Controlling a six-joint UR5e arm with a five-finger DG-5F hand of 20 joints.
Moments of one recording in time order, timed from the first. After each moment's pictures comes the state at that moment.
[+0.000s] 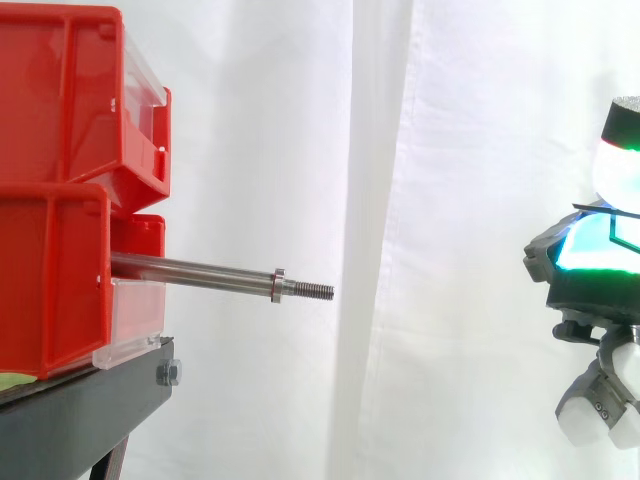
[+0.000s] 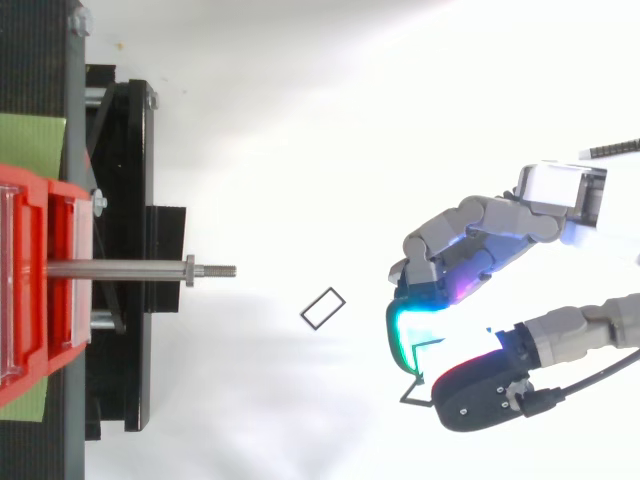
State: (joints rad) arm 0.23 -2.03 -1.38 -3.20 -1.29 -0.09
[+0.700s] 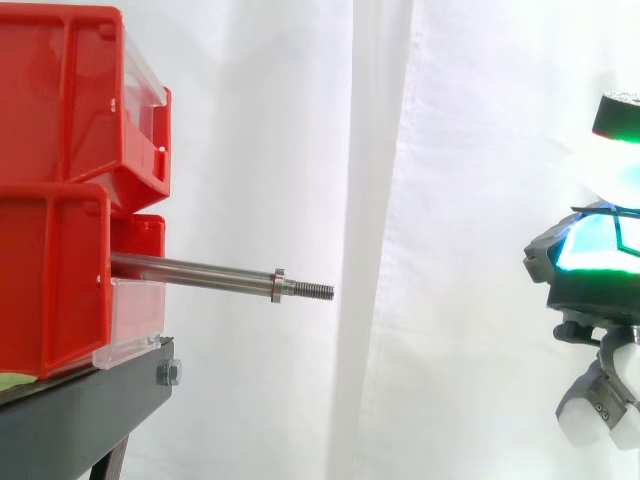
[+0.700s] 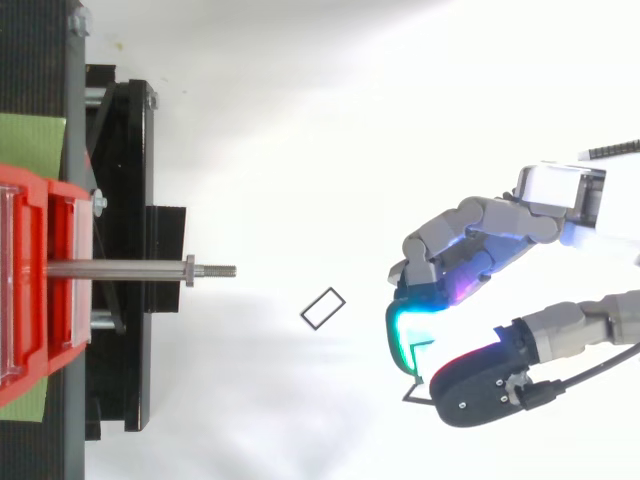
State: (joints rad) arm 0.23 -2.03 -1.38 -3.20 -1.29 -0.09
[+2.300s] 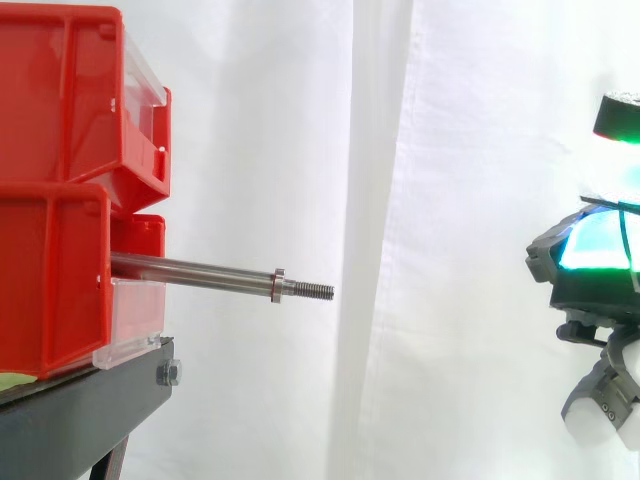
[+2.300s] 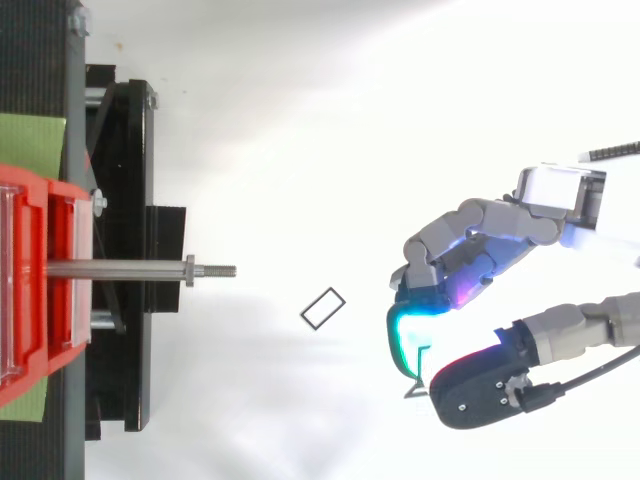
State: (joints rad) arm 0.23 -2.03 -1.38 -3.20 -1.29 -0.09
